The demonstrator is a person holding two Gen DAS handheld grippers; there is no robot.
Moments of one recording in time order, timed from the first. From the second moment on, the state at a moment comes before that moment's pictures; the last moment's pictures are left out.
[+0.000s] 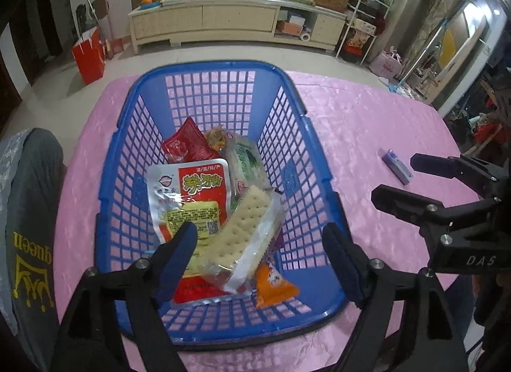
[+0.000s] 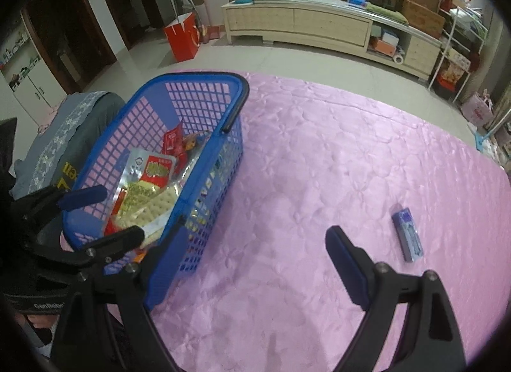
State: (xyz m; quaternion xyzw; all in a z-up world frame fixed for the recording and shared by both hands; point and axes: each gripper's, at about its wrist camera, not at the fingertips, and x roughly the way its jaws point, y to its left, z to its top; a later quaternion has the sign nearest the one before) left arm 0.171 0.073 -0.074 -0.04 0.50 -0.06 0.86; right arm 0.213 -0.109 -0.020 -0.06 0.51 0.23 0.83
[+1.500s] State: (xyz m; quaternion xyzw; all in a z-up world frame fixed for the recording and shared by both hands) left arm 0.162 -0.067 -0.030 0.02 0.43 -0.10 0.90; right arm 0.184 -0.263 0.000 0.00 0.48 0.14 0.87
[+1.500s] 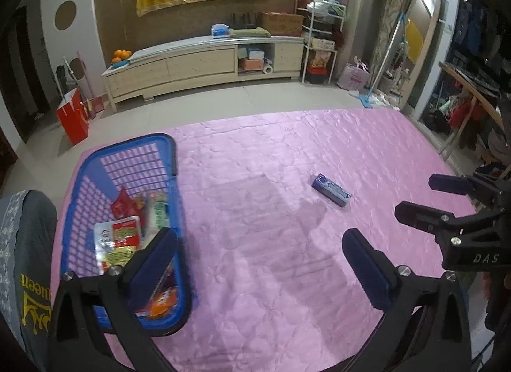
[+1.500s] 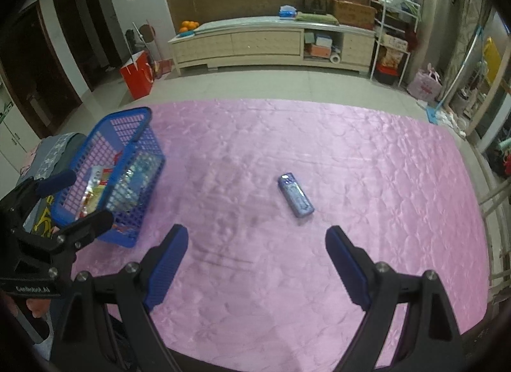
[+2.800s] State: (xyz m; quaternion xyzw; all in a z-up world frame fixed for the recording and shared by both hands) left arm 0.278 -0.142 -0.151 0.07 0.53 -0.08 0.84; right arm 0.300 -0.294 -0.133 -0.05 0.55 0.18 0.82
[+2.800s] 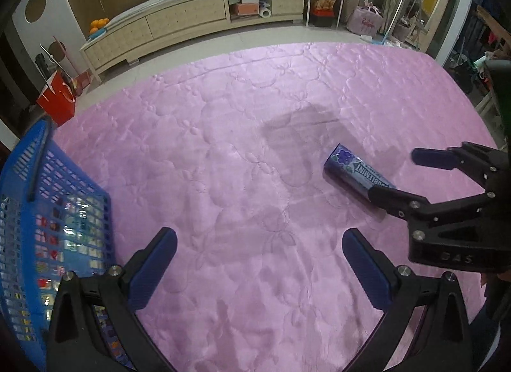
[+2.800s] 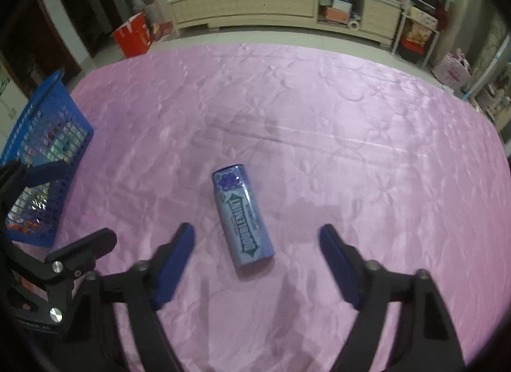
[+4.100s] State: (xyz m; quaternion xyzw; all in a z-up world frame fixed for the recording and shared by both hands) left arm 0.179 -0.060 0.001 0.04 0.42 -0.07 0.90; right arm 0.205 -0.214 0.044 -0.09 0.43 0.22 0.87
